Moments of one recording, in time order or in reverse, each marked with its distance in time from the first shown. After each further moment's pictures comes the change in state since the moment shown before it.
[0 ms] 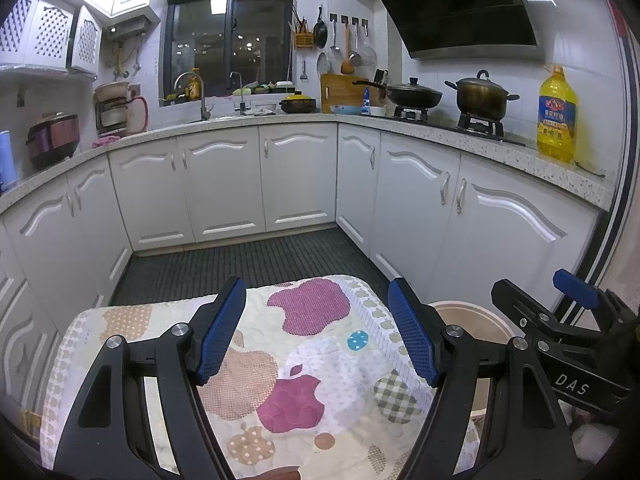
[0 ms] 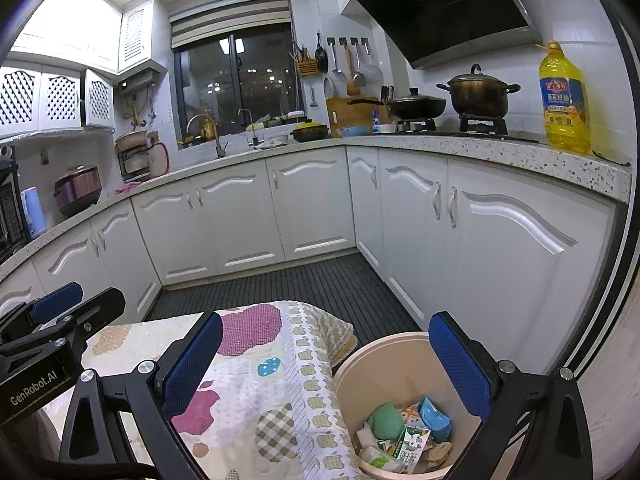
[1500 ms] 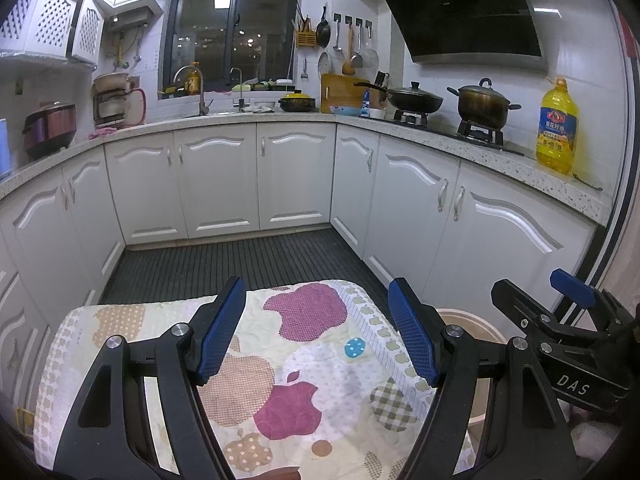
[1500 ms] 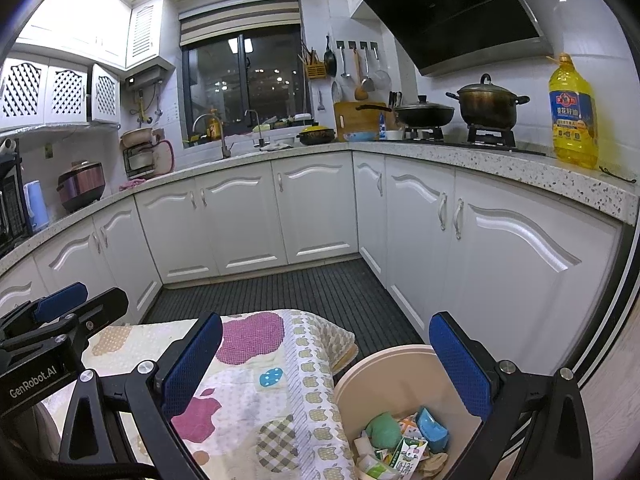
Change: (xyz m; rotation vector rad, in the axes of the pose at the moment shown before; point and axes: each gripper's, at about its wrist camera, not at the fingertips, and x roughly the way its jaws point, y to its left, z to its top) left arm 0.006 0.010 0.009 -0.037 0.001 -0.026; right arm 0.005 0.006 0.015 -0.032 -0.008 0.009
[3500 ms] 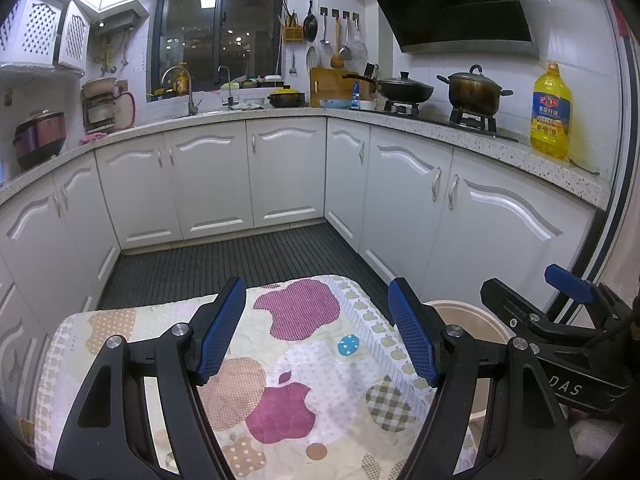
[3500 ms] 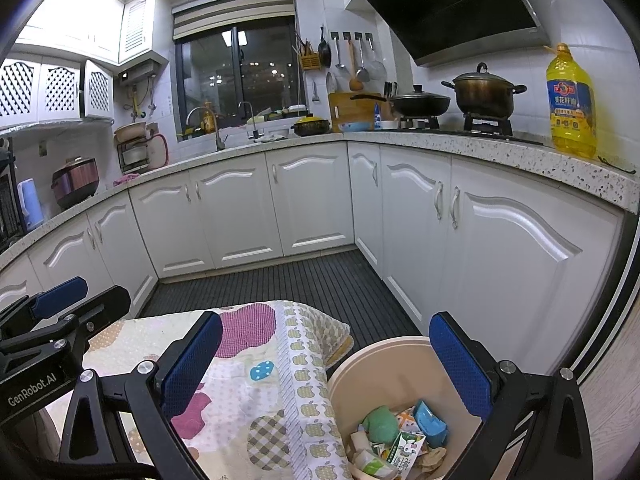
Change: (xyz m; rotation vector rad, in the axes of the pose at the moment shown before) left arm 0.013 -0.007 -0.002 0.043 0.023 -0.020; right arm 0.012 -0.010 -0.007 0.010 0.029 -0.011
